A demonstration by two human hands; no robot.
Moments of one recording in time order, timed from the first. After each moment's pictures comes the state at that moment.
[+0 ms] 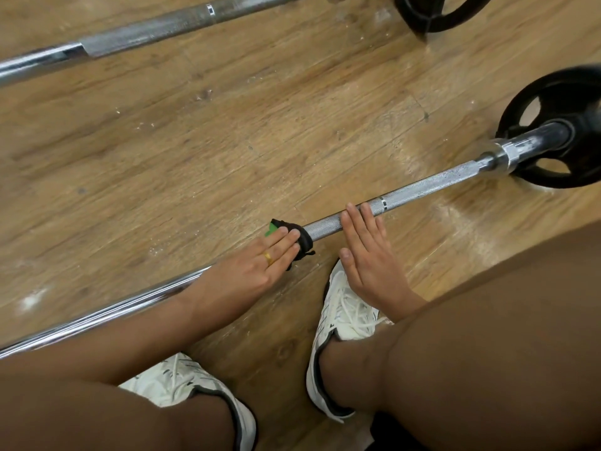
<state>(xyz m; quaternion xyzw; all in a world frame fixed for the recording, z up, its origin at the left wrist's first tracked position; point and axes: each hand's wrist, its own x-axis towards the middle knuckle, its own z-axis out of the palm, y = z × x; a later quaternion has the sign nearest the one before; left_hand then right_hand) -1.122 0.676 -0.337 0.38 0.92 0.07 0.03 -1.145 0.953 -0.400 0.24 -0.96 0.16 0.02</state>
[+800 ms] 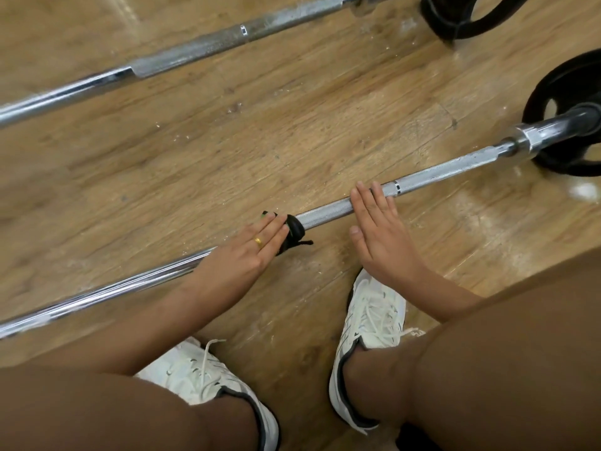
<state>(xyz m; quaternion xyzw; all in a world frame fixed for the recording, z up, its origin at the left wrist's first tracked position) -1.132 0.631 -0.353 0.31 0.95 0.05 0.01 -1.190 0.926 -0.379 0.22 -0.96 0.15 -0.06</state>
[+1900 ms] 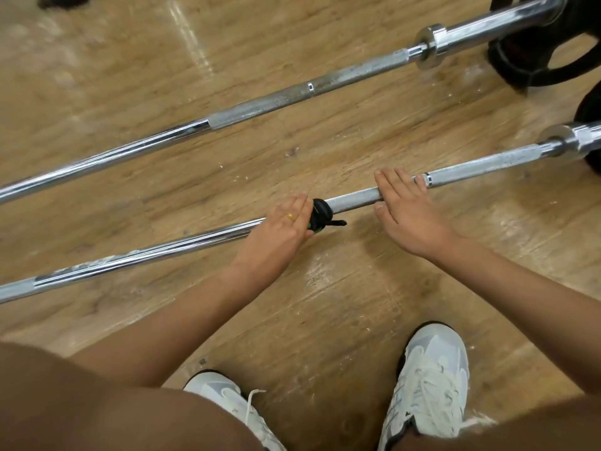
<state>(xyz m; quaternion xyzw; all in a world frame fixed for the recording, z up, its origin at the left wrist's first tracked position) -1.240 0.601 -0.361 0.17 0.98 0.02 -0.02 -1.332 0.860 -0.358 0.24 -0.96 0.11 -0.12</state>
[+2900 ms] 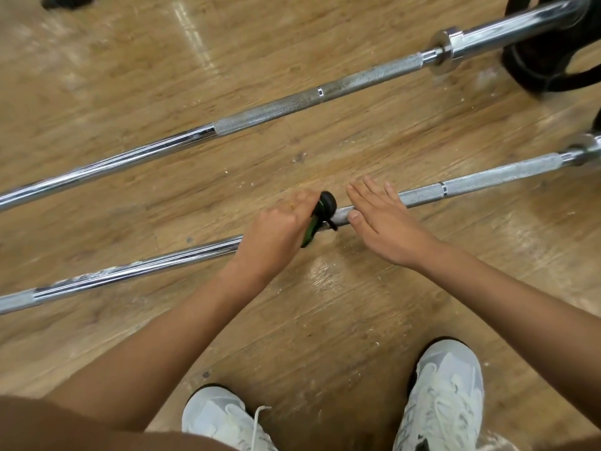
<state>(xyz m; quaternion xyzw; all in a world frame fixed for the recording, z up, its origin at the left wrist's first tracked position) -1.258 0.596 -0.335 0.13 0.98 0.10 -0.12 -1.328 0.811 -0.354 0.30 -0.93 0.16 -0.17</state>
